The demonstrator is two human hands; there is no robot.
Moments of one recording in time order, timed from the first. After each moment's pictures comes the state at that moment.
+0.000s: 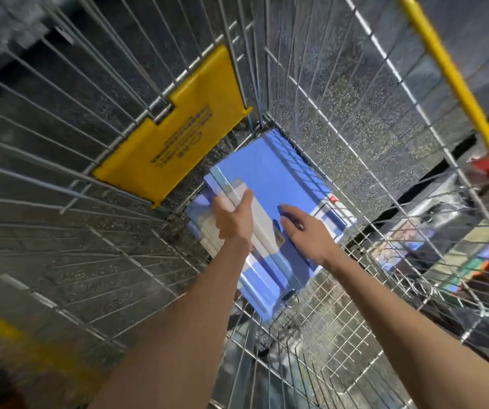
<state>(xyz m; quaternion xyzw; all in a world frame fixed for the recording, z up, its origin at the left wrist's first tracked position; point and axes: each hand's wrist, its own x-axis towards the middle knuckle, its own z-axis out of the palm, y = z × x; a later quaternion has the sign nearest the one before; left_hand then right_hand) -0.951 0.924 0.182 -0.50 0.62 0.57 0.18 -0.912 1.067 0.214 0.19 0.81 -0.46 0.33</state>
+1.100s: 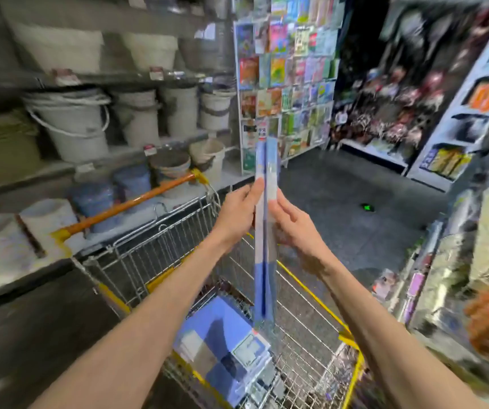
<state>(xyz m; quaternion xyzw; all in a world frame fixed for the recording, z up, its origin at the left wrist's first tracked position) -0.849 0.954 0.728 0.13 0.71 0.70 0.03 -0.805 1.091 0.720 -0.02 0.78 -0.63 -0.05</state>
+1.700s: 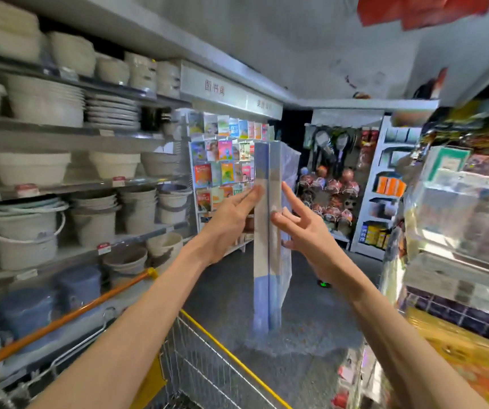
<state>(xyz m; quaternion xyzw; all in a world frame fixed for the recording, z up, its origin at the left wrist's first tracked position) -0.791 1.007 0.942 0.34 0.63 0.69 0.04 -0.716 1.160 0.936 -0.11 0.78 -0.59 -0.20</state>
